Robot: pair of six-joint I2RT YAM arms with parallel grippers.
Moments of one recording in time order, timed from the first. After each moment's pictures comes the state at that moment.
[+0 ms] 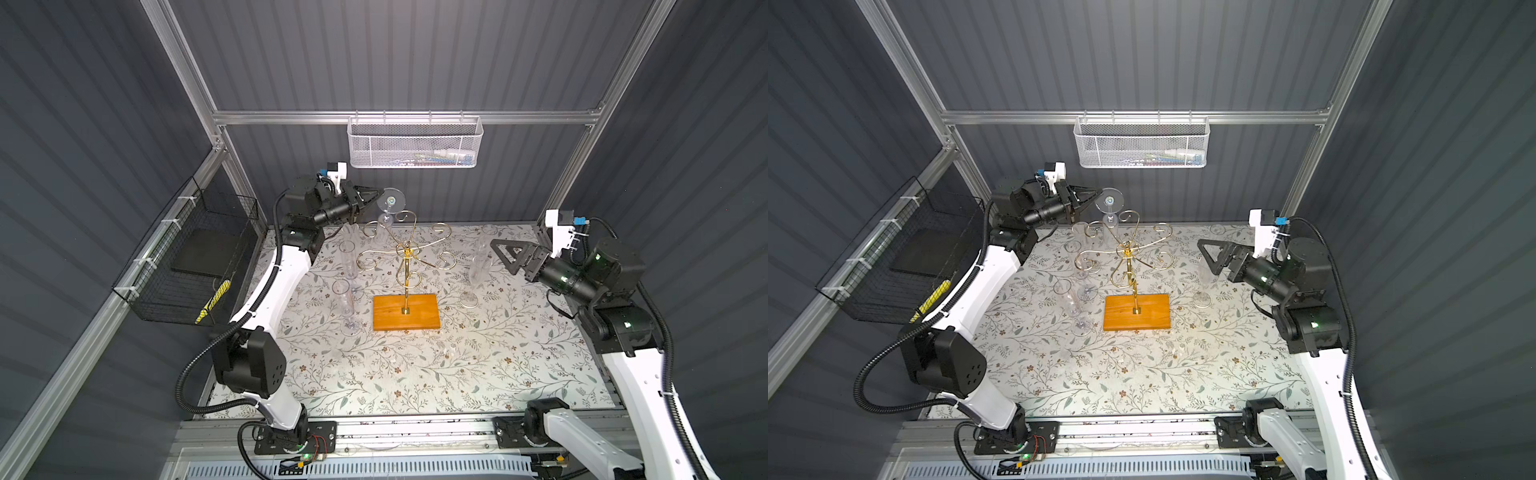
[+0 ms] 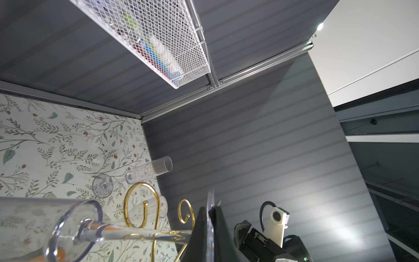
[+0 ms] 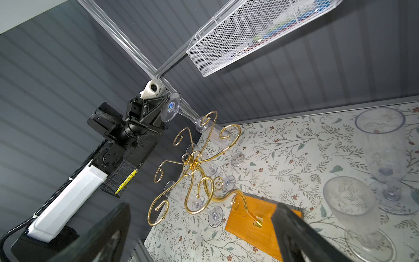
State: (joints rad) left arm -0.25 1.67 1.65 0.11 0.84 -1.22; right arm 0.11 0.91 1.22 -0.43 -0.63 0.60
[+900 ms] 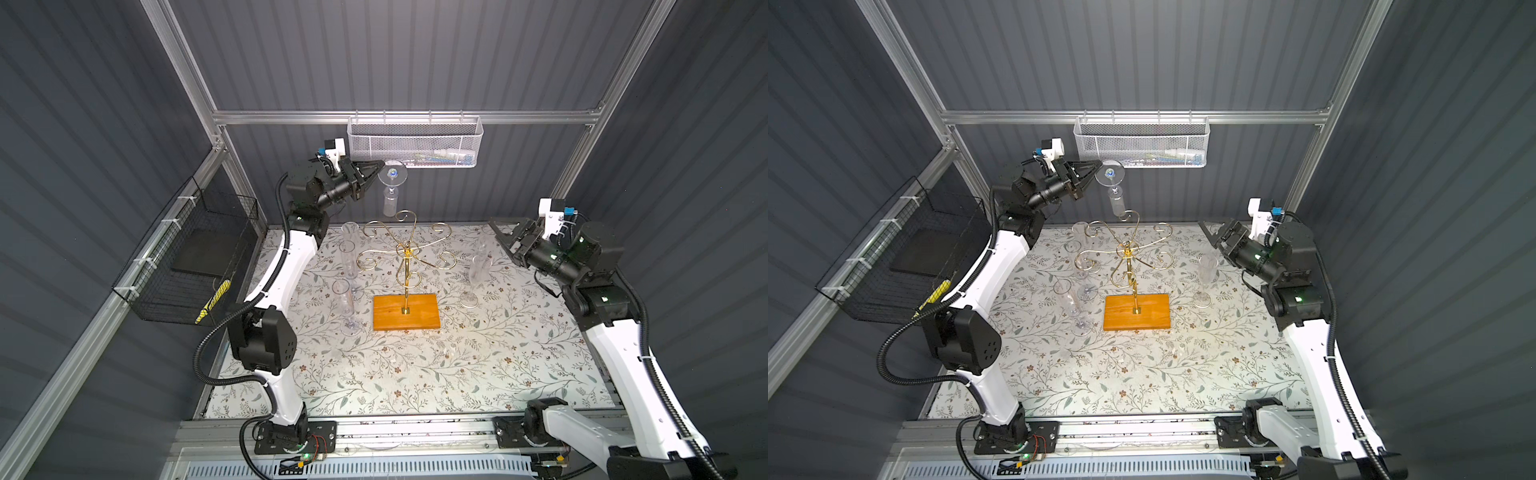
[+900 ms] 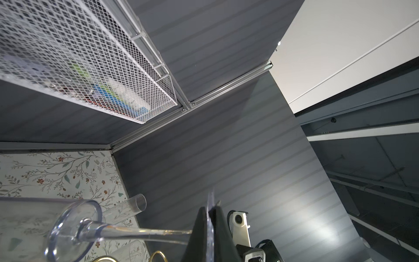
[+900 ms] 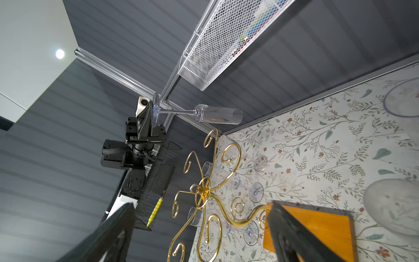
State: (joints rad) left arm -0.24 1.84 1.88 0.31 0.84 -1.35; right arm 0.11 1.06 1.22 -0.23 -0.61 0.95
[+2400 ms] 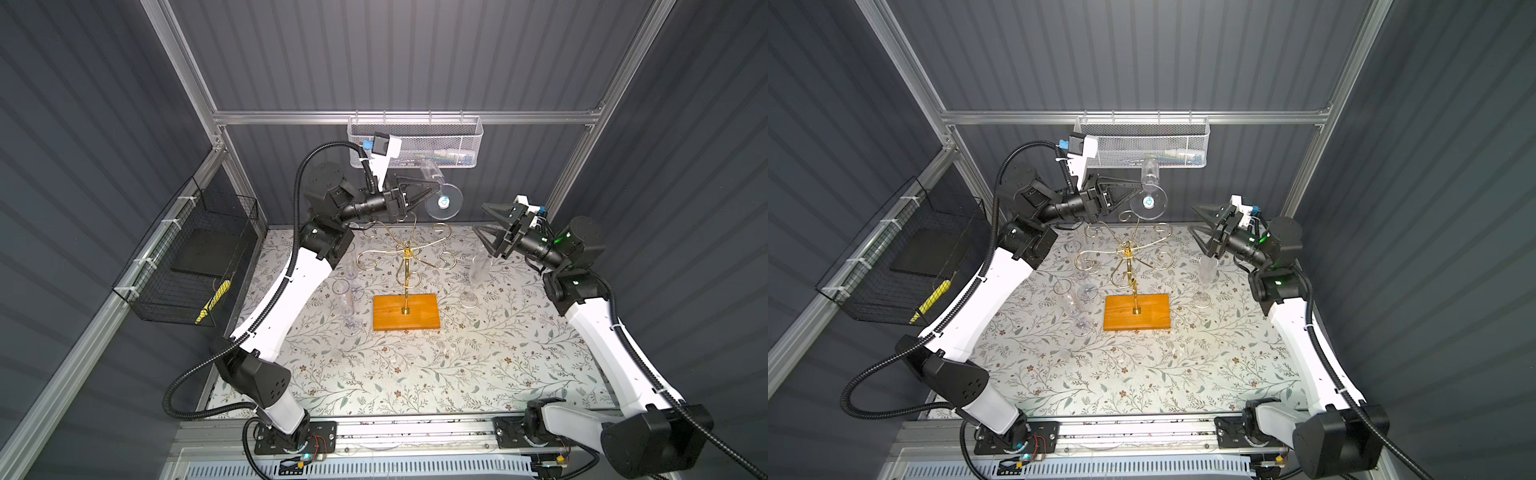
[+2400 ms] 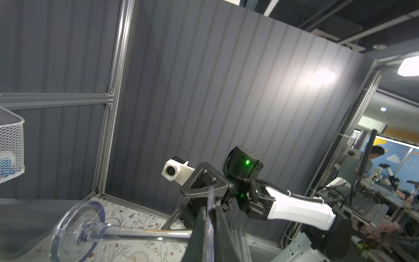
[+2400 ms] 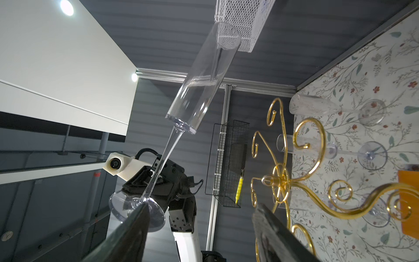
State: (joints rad) left arm -0.56 1.63 1.88 0.10 0.94 -0.54; right arm 0.13 1.19 1.15 0.24 -0.87 1.60
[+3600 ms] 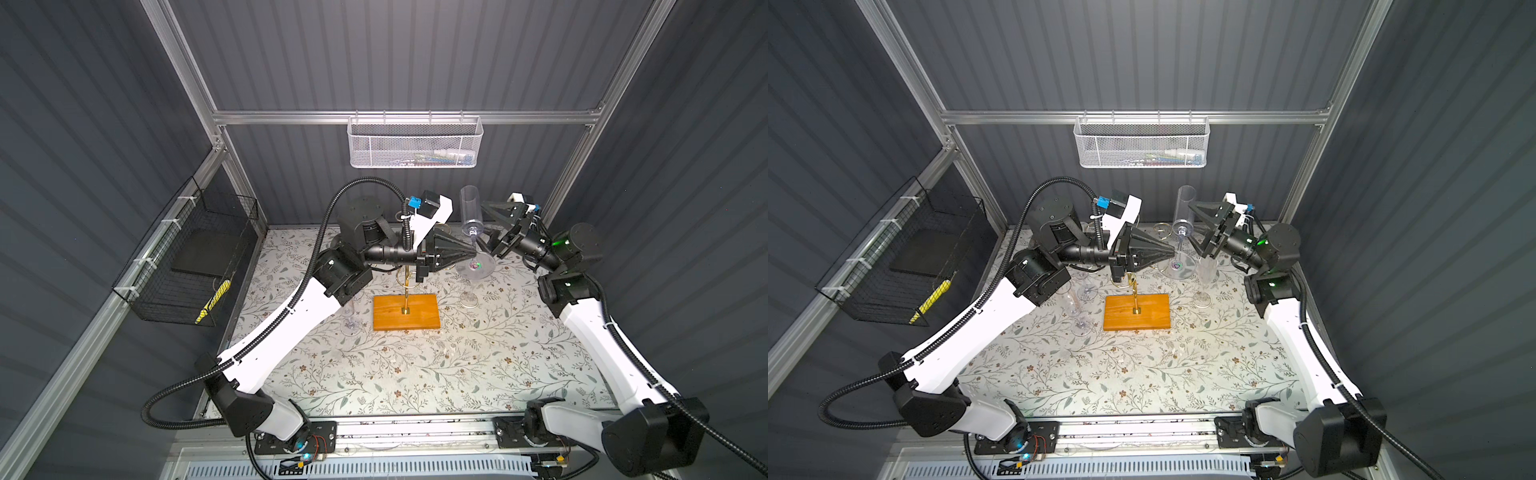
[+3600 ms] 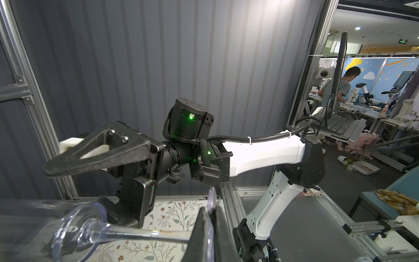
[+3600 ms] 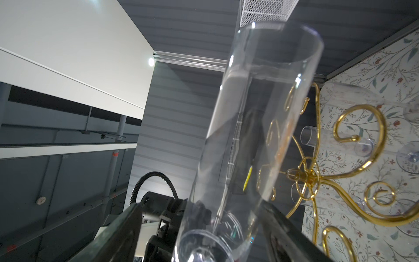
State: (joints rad) left arm -0.82 1.49 1.70 -0.12 0.91 -0.12; right arm 0.15 1.20 1.10 0.47 -0.89 1.70
